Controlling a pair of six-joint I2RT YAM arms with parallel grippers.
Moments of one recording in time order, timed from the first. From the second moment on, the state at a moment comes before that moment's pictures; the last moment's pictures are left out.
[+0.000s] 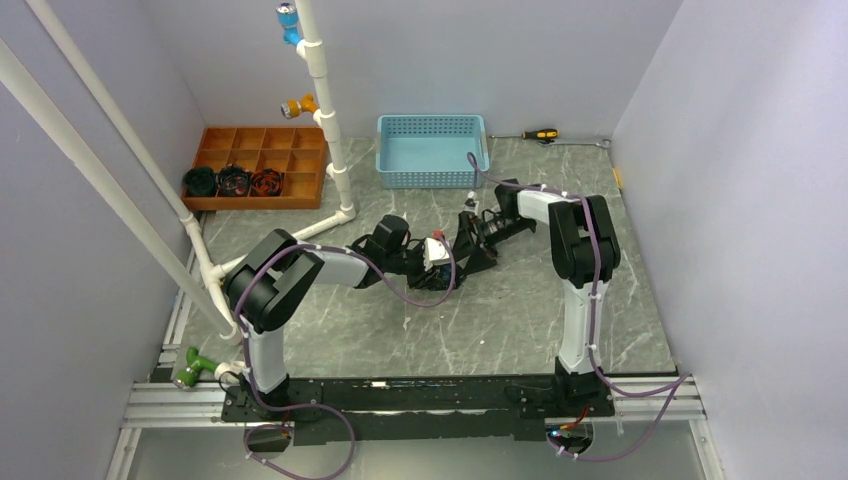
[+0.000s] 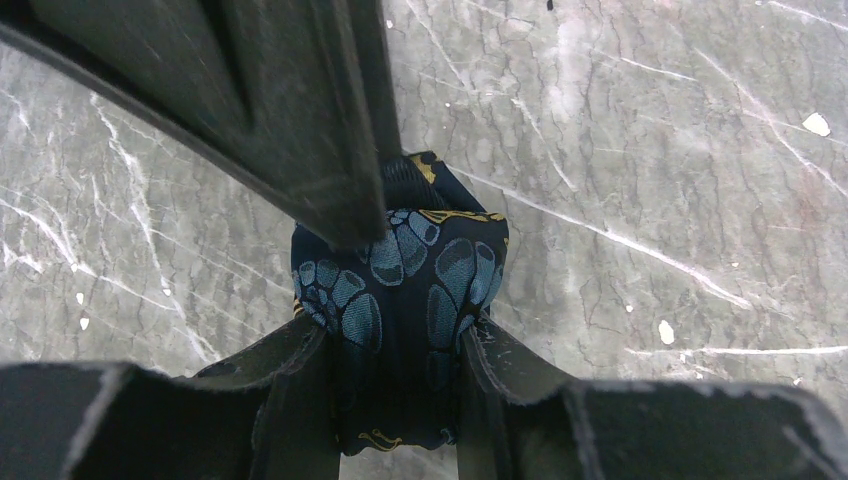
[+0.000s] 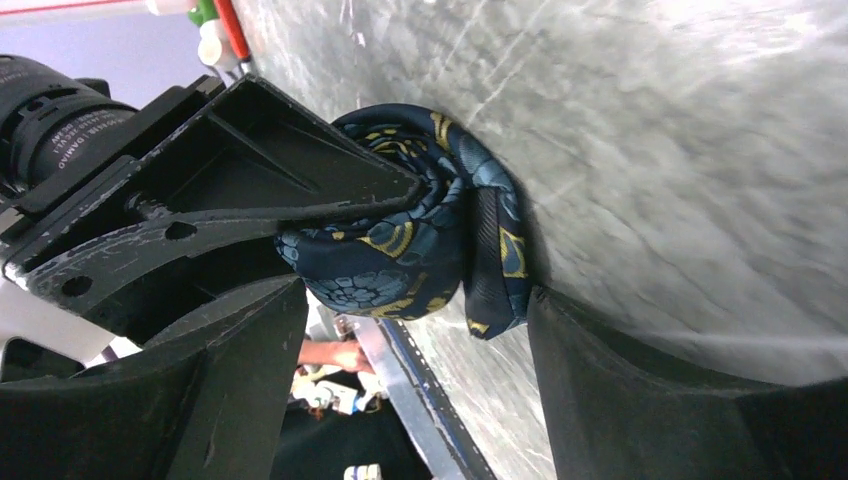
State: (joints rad) left arm -0.69 1.90 0.91 0.39 0.65 0.48; right arm 0.20 2.15 1.41 -0.83 -1.00 0.01
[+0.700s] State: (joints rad) left arm -0.69 1.91 0.92 0.38 0.67 0.48; right arm 0.25 2.16 1.37 -0.77 -1.10 -0.01
